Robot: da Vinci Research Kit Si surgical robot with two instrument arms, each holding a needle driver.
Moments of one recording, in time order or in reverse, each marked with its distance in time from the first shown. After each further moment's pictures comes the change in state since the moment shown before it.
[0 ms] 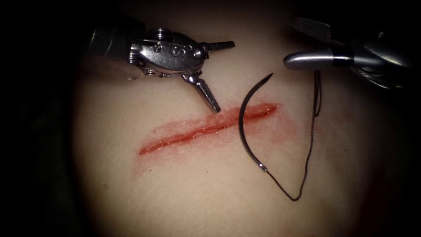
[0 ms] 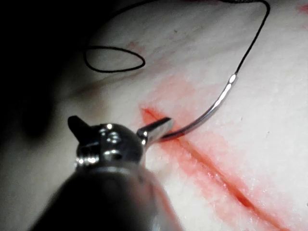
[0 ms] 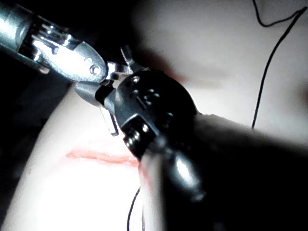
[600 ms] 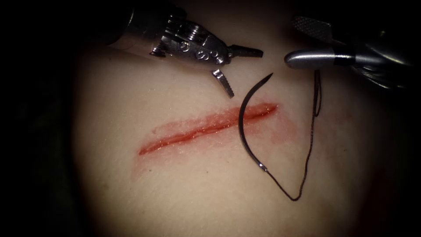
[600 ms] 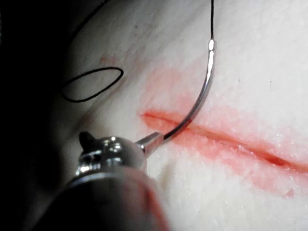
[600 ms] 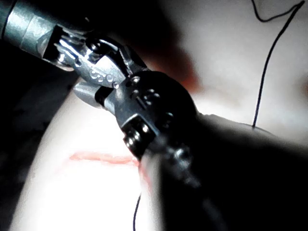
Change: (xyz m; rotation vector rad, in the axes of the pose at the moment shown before) right arm 0.000 0.000 0.000 0.005 -0.002 0.044; left arm -0.001 -0.001 0.003 -0.064 -0.187 0.357
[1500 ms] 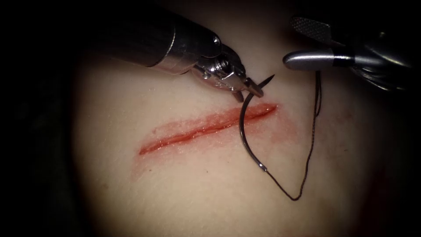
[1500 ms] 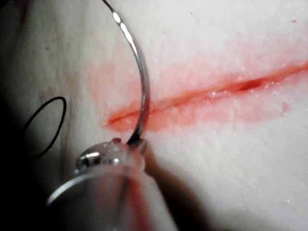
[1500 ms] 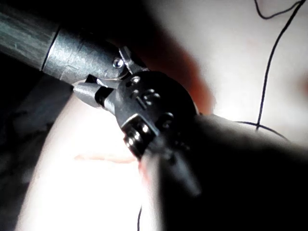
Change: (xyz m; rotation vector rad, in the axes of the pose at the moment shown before) right arm 0.000 0.000 0.000 0.002 0.000 0.013; left arm 0.000 0.000 0.006 -0.203 -0.167 0.605
